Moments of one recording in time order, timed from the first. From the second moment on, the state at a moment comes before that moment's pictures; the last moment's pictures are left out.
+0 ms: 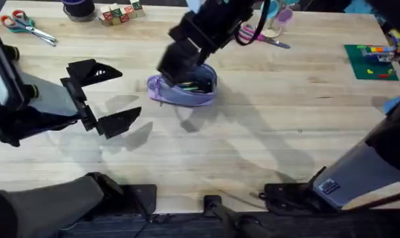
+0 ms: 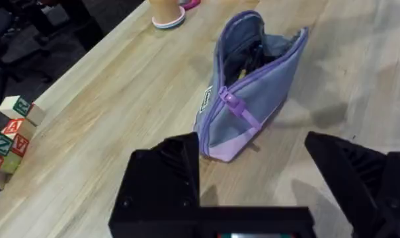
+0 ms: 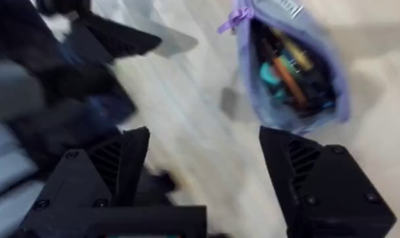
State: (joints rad) left arm 0.69 1.40 0.71 -1.12 1.26 2.03; right arm 0.68 1.89 2.05 -1.47 -0.40 -0.16
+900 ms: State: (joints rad) left arm 0.69 1.40 0.71 -1.12 1.26 2.03; right arm 0.86 1.92 2.05 -1.31 -0.13 1.07
